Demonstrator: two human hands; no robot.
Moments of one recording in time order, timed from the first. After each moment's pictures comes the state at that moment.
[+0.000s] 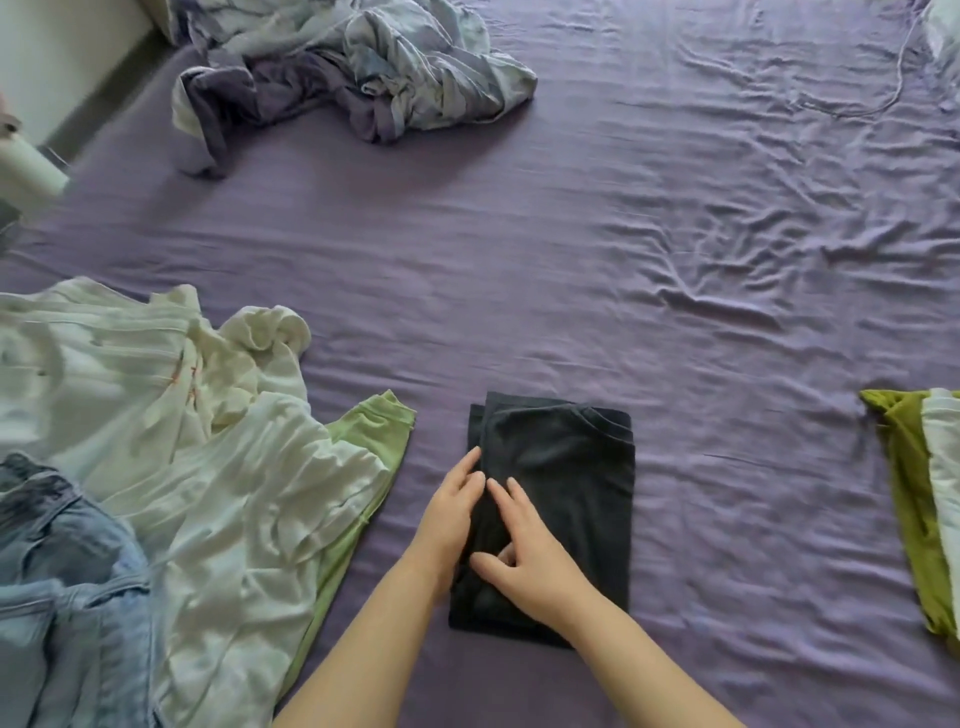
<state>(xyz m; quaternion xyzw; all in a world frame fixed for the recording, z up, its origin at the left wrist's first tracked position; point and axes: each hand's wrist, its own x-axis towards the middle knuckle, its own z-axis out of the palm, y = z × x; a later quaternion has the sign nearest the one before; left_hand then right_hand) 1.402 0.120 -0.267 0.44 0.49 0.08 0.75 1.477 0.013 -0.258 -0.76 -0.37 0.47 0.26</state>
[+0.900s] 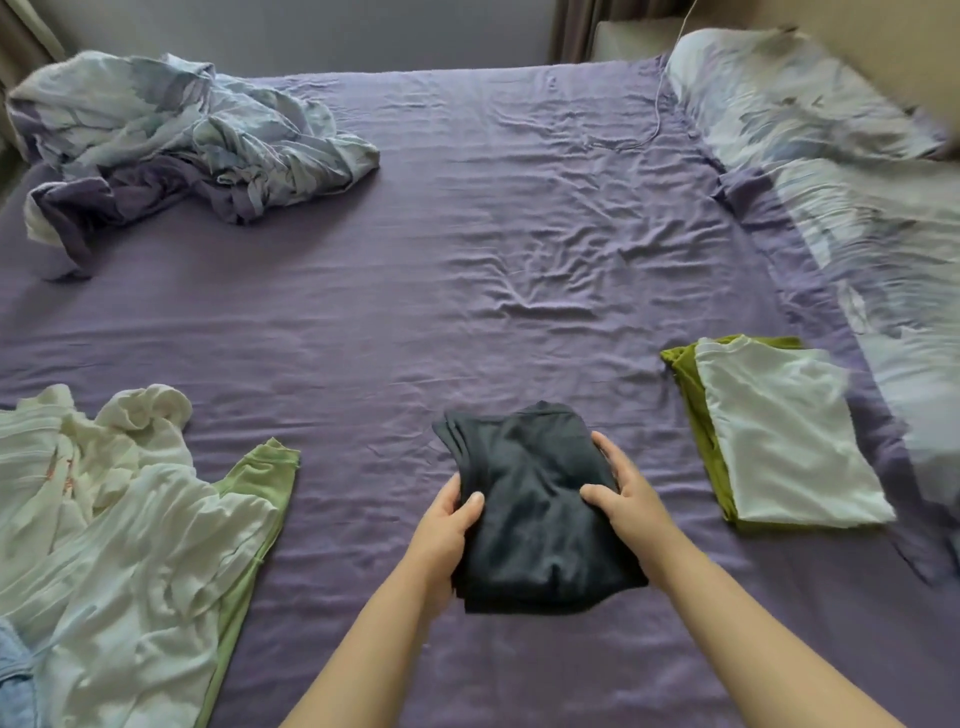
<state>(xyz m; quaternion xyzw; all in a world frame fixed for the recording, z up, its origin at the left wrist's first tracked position) 1.466 0.008 -0.196 0.46 0.40 -0.02 0.79 1.608 -0.152 -0.199 -0.73 -0.05 0.40 0.55</state>
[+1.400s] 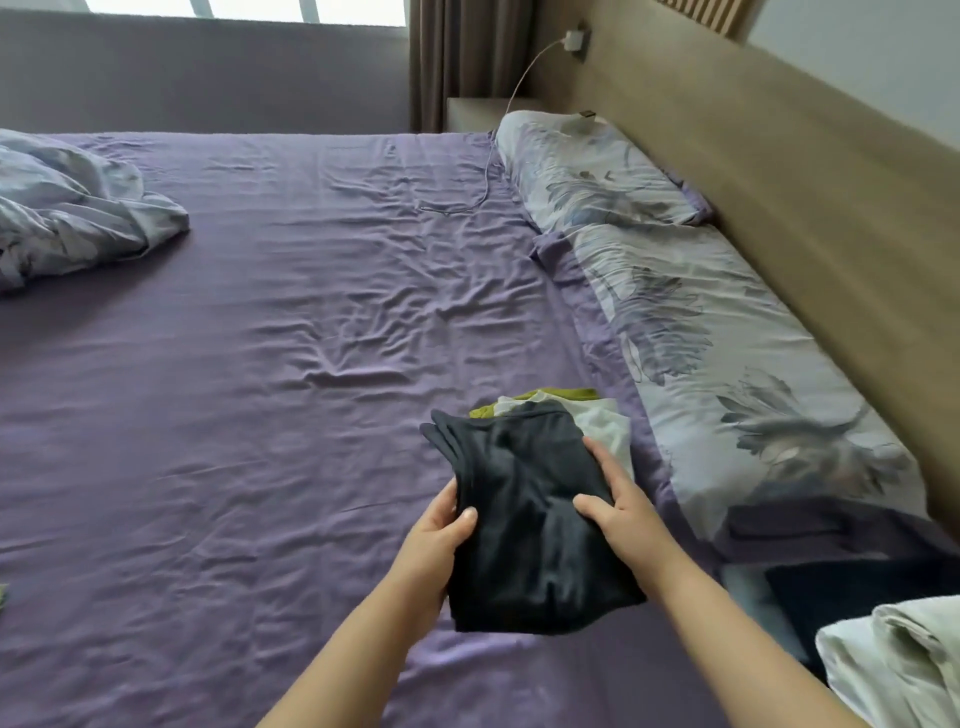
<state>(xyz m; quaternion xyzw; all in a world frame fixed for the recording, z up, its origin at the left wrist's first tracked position) 1.656 -0.149 -0.182 0.48 0.28 -0.04 0.83 1.771 -0.327 -0.160 -0.78 -0.07 0.28 0.56</state>
